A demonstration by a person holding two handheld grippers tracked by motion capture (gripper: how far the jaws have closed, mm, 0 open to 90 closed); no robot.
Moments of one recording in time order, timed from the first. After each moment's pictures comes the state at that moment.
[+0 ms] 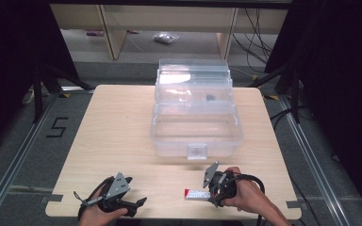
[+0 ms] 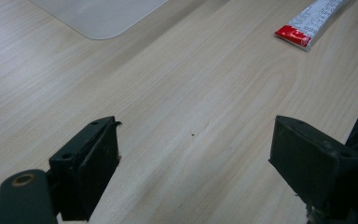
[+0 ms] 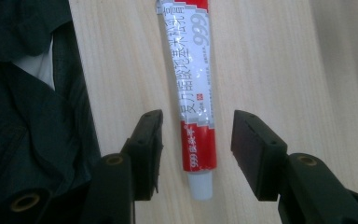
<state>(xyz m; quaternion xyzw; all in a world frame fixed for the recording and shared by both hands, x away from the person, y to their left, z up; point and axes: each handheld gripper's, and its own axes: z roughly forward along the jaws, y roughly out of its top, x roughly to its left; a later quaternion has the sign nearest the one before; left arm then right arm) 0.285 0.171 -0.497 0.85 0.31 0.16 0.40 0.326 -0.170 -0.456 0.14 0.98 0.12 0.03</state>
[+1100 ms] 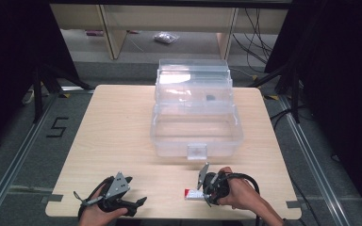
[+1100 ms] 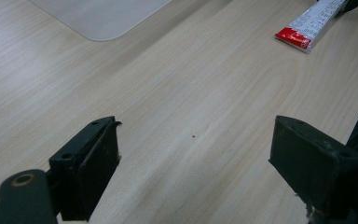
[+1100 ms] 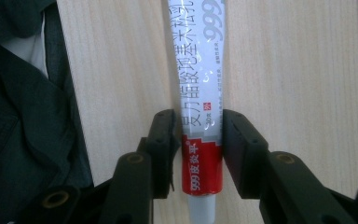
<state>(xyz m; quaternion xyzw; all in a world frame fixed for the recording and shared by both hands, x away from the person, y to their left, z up) 0.285 0.172 -0.496 0.85 0.30 0.16 0.40 0.339 -0.158 -0.473 0.09 0.99 0.07 0.02</state>
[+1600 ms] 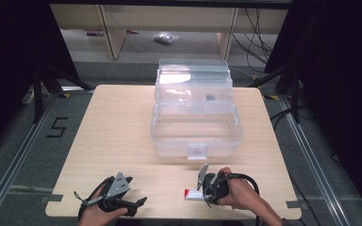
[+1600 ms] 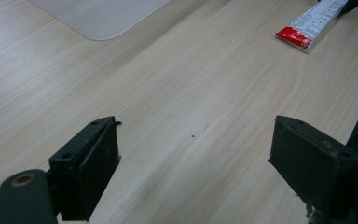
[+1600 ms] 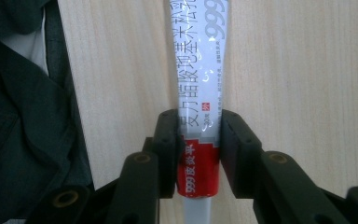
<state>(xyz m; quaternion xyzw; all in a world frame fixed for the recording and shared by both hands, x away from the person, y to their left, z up) 0.285 0.171 -0.497 0.85 0.31 0.16 0.40 0.338 -0.156 -0.475 0.08 0.99 0.07 0.01</state>
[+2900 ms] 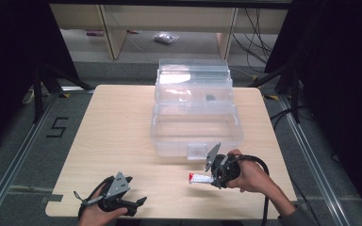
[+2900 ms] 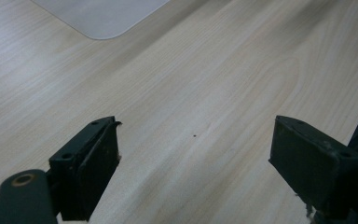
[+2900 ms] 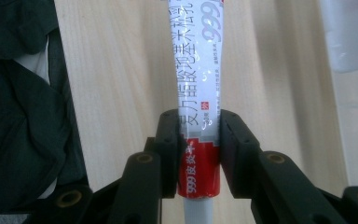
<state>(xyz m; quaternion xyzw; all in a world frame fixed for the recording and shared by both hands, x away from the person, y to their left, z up) 0.286 0.171 -0.498 0.85 0.31 0.16 0.40 0.363 -0.176 -0.418 0.11 0.99 0.11 0.03</state>
